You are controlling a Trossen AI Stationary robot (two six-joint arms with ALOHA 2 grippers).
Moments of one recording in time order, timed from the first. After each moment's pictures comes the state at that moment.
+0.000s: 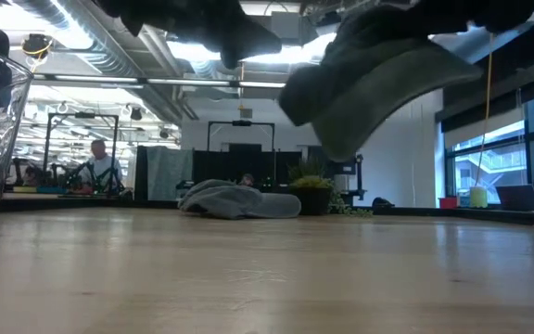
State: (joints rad) left arm 0.12 1.38 0.89 0.20 0.15 0.11; right arm 0.62 1.27 0.75 -0.04 1.10 -0.06
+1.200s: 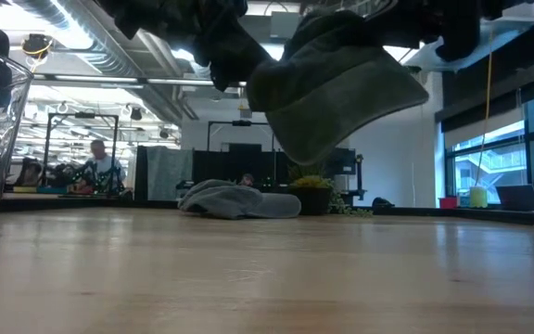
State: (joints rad) left arm 0.08 1.41 0.89 0.08 0.15 -0.06; right arm 0.43 1.27 0.64 0.37 0.73 -0.51
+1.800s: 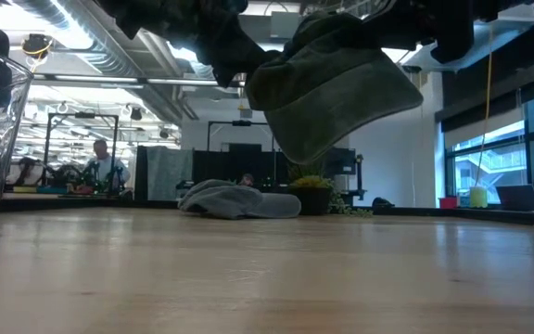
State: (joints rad) left arm 0.08 1.41 0.89 0.10 0.15 -0.03; right arm 0.41 1.27 0.64 0.37 0.74 -0.51
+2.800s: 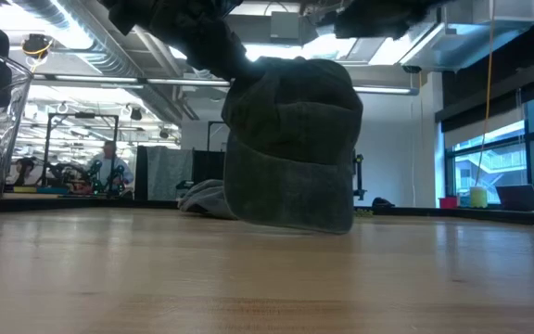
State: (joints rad) left arm 0.05 1.41 0.90 -0.02 0.15 0.26; right arm 0.32 1.21 0.81 0.02 0.62 -0.02
